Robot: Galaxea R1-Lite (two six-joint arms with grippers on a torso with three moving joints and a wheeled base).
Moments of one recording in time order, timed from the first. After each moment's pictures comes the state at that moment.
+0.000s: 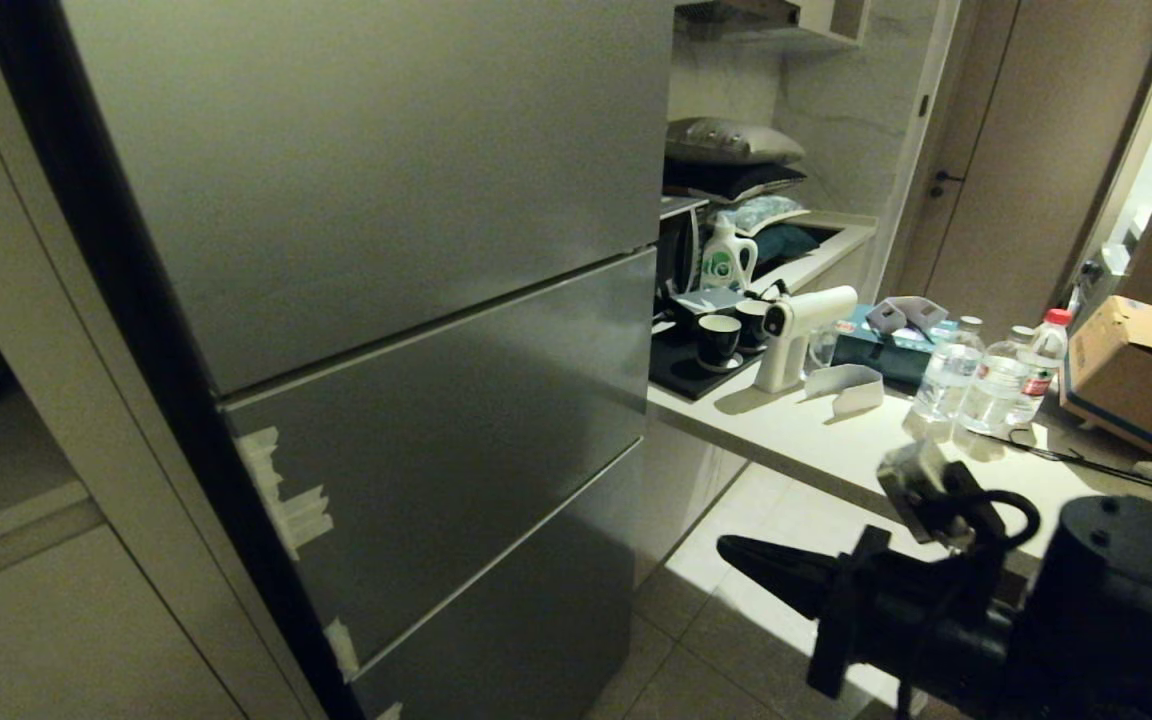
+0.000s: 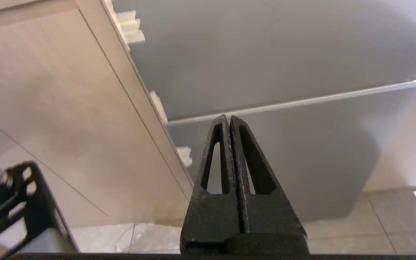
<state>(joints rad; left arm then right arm) -0.01 0.00 -0.04 0.10 0.00 0.00 0.67 1.65 -0.25 -1.30 0.18 0.18</state>
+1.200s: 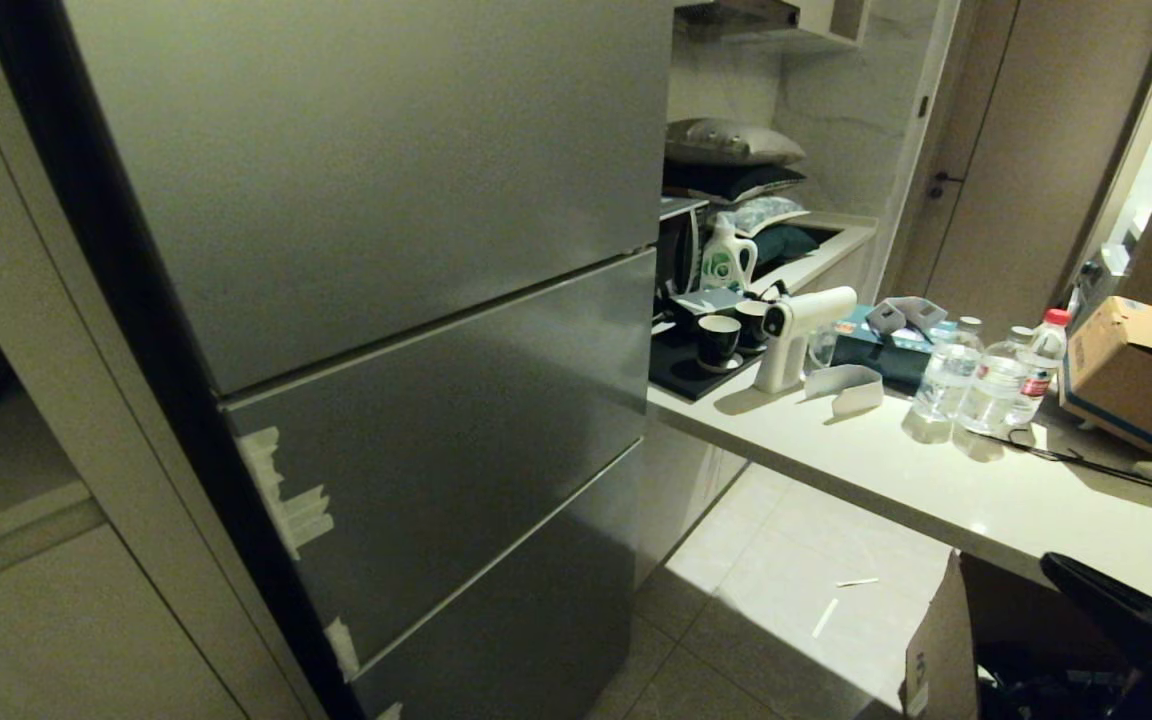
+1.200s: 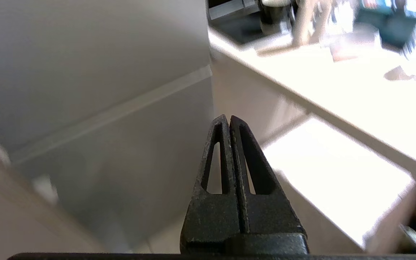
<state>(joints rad) -0.01 0.00 -0.04 0.10 0.00 0.00 0.33 1.00 0.00 -0.92 -0.09 0.10</state>
